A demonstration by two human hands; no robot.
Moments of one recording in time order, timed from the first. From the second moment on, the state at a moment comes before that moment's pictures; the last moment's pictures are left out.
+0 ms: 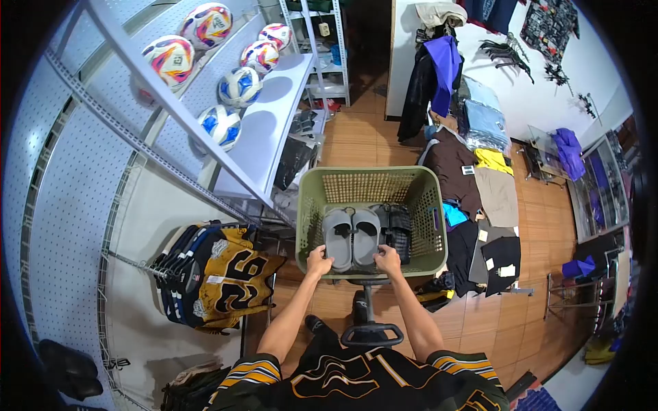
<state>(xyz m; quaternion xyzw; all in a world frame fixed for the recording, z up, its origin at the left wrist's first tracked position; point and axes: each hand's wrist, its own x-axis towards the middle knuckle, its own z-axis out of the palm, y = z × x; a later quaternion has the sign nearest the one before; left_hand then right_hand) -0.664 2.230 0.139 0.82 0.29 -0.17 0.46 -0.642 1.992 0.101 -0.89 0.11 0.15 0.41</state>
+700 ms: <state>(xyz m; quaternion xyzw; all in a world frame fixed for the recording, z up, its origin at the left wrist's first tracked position) -0.606 2.243 0.014 0.79 0.45 -0.25 0.35 -0.593 2.033 -0.090 -0.81 0.18 0.30 0.48</state>
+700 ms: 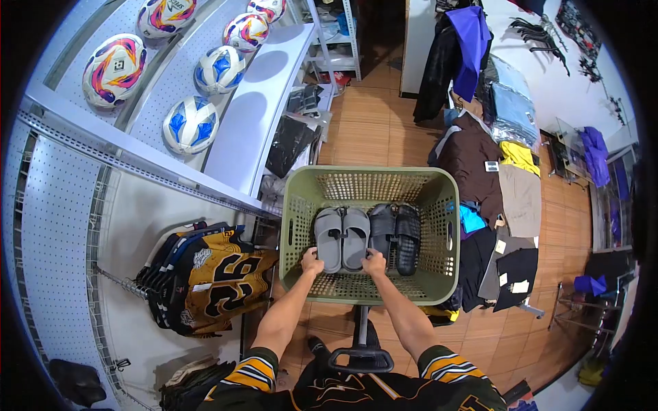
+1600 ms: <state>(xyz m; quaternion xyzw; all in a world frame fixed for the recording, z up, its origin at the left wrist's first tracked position) -0.779 2.295 0.227 0.67 0.27 0.03 0.69 -0.645 2.155 0.135 -0.76 -0.05 0.18 0.62</state>
